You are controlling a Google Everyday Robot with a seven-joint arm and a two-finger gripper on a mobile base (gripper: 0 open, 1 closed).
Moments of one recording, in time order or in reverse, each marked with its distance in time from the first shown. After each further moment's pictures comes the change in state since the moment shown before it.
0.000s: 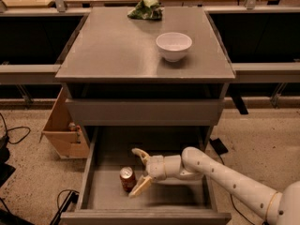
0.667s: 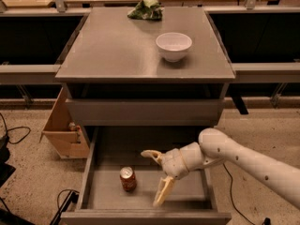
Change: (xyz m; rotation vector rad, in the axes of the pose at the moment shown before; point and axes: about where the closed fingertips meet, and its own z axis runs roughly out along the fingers) arm -0.070 0.071 -0.080 -0.187 0.240 -0.083
